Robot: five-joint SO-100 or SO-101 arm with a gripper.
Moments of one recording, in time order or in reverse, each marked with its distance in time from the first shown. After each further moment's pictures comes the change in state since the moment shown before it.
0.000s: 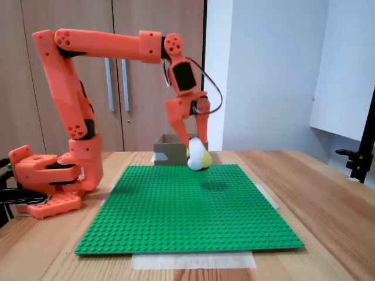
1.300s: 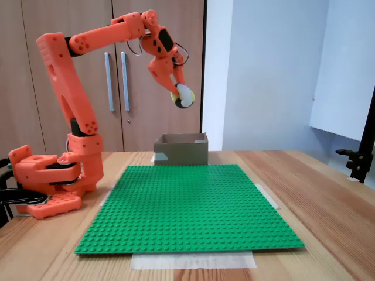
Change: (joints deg) arm -37.8 0.0 -21.9 -1.6 5.1
